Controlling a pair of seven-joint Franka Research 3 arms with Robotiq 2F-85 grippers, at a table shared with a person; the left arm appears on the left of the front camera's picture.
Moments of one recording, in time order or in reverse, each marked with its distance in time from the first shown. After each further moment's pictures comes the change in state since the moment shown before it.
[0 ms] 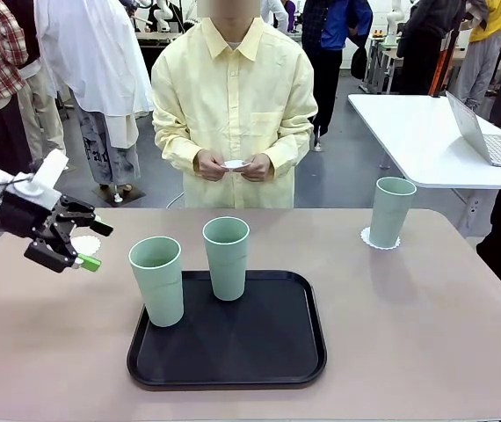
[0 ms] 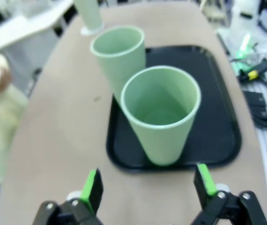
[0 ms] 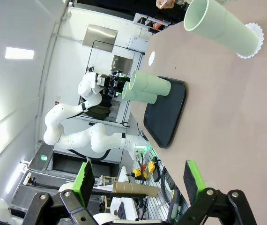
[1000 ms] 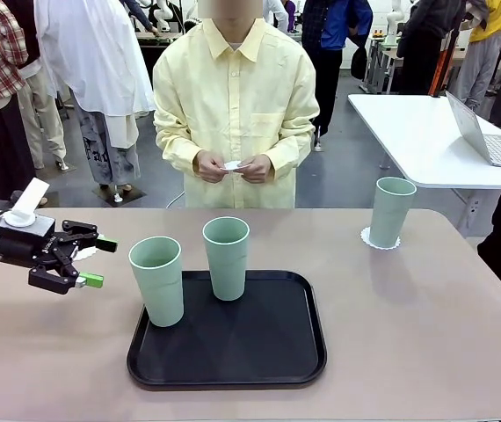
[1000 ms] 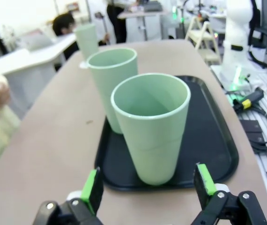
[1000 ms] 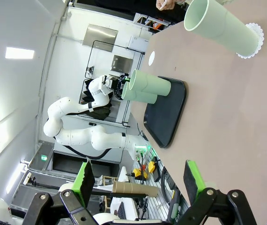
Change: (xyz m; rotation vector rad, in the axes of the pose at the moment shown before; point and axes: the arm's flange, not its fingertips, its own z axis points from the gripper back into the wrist) left arm -0.058 -0.006 -0.021 -0.033 -0.249 0.040; right arm 0.000 0.000 0.000 0.000 0.000 0.000
